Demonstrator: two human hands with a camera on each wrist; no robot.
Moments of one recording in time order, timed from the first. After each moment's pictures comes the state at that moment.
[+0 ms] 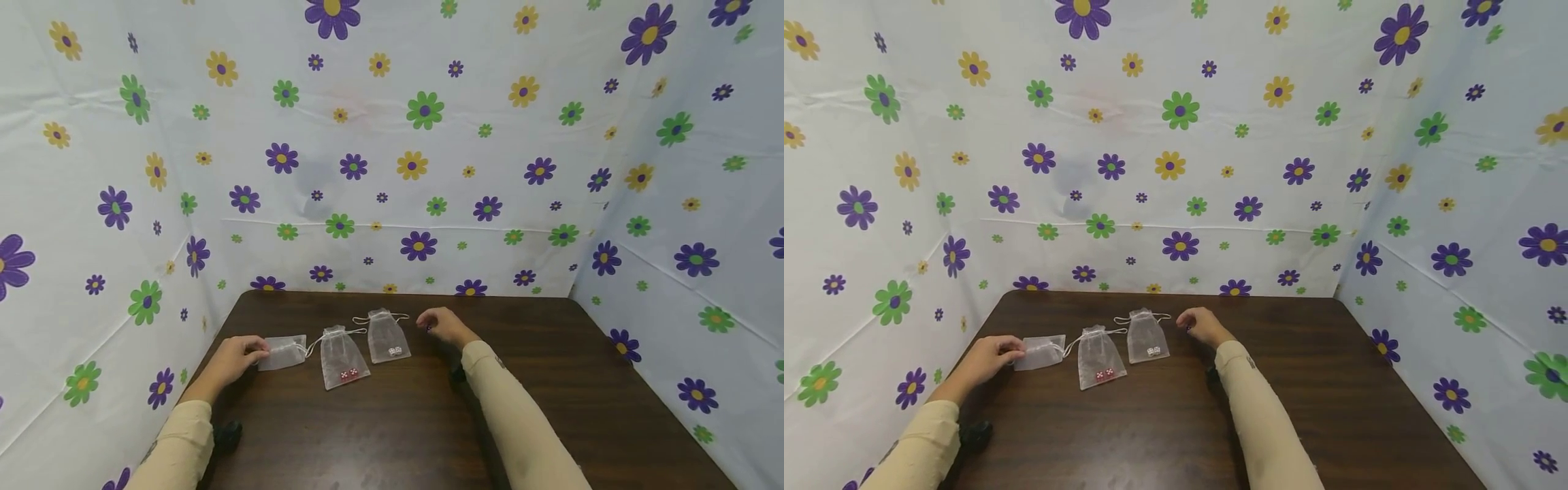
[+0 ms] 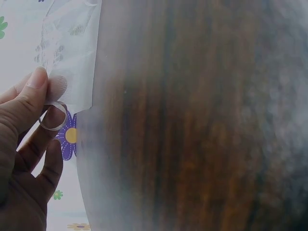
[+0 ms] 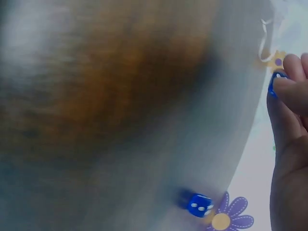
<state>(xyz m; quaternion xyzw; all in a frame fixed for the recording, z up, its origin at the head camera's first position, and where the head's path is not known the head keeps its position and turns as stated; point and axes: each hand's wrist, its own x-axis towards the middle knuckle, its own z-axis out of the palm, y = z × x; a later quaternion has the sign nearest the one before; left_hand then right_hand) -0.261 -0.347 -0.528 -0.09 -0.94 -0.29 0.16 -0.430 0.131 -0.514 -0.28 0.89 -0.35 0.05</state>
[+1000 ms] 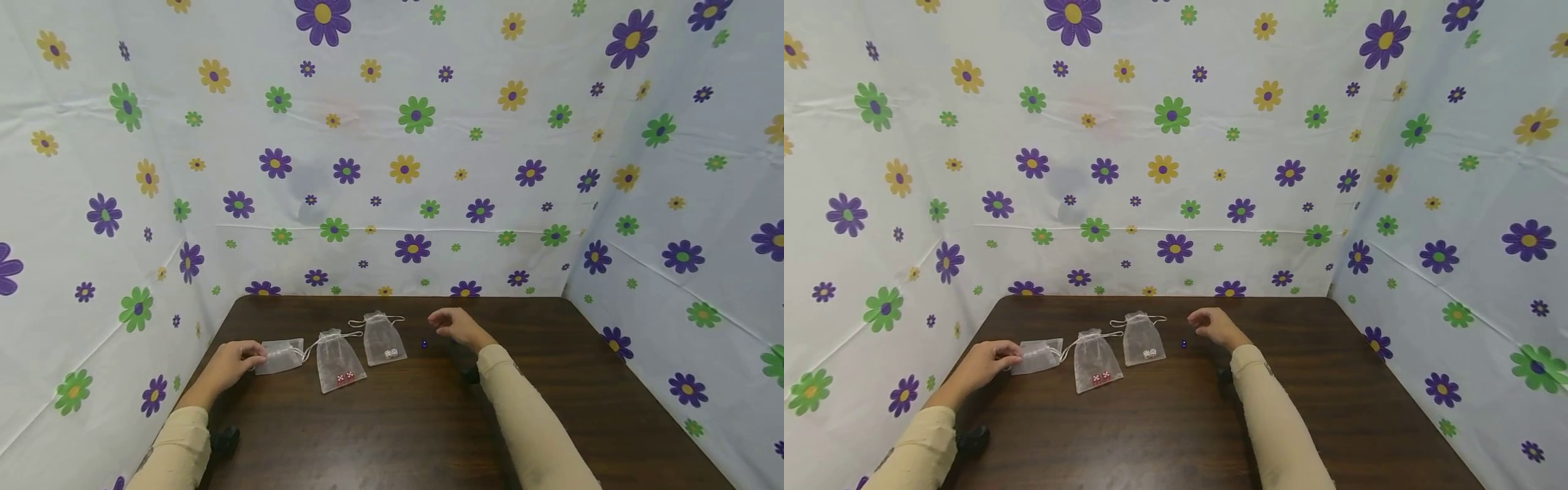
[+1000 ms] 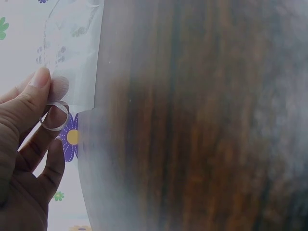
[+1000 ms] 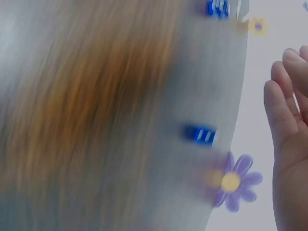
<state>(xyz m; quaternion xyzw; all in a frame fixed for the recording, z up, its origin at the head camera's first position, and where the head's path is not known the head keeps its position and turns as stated) -0.261 -0.345 -0.528 -0.09 -0.94 -0.29 0.15 -0.419 0.174 -0.506 -0.26 0.87 -0.42 0.07</state>
